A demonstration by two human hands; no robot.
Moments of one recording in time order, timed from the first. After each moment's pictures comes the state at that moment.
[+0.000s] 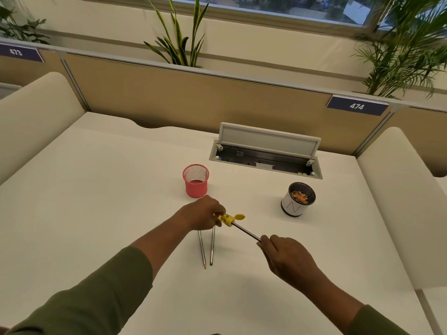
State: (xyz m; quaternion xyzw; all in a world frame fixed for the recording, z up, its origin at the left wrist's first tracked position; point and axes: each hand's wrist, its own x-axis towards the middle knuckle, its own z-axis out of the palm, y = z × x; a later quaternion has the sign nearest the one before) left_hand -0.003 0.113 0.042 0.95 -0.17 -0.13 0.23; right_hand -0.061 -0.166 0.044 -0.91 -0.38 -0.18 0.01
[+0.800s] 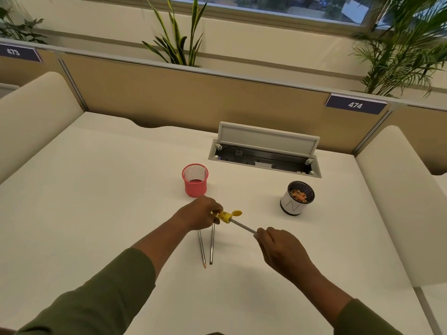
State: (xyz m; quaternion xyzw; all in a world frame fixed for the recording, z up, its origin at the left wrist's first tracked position) left_hand -0.005 0.116 0.034 0.95 -0.14 -0.10 0.27; right_hand -0.054 -0.154 0.042 -0.93 -0.34 -0.15 0.06
